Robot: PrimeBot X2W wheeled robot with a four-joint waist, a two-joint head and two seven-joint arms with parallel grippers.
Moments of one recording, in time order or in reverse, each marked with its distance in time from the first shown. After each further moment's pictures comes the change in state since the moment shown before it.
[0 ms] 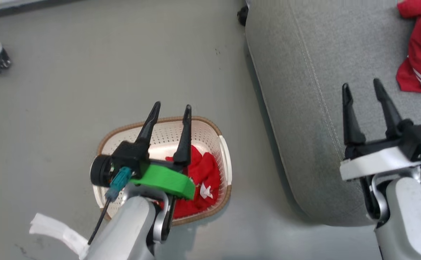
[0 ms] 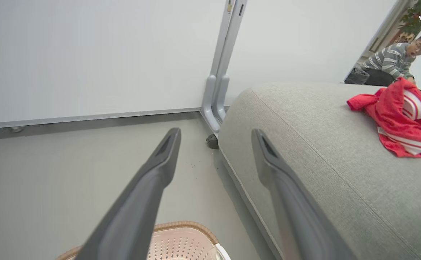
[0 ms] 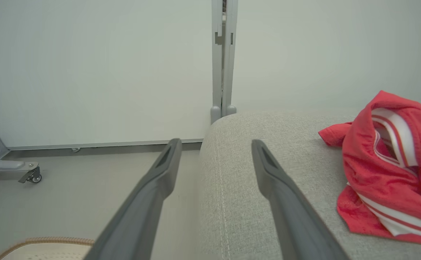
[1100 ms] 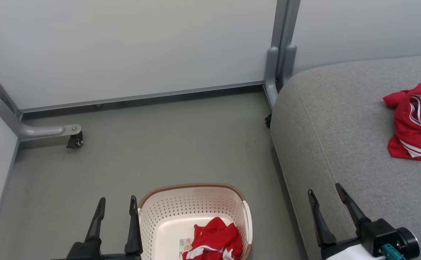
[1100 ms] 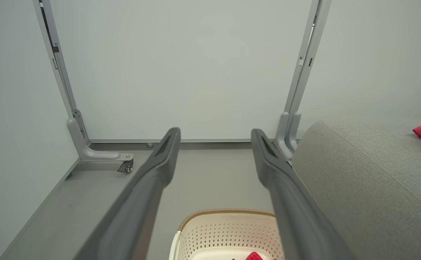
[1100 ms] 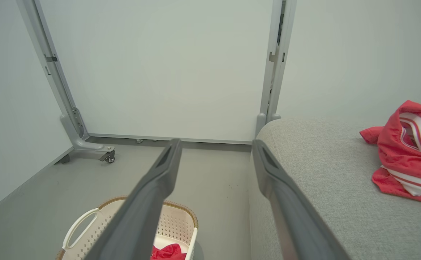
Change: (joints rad) left arm 0.572 -0.063 0.412 -0.196 0.284 -0.133 -0.002; right arm 0.453 0.098 0.084 -0.104 -0.122 0.000 0.000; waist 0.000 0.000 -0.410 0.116
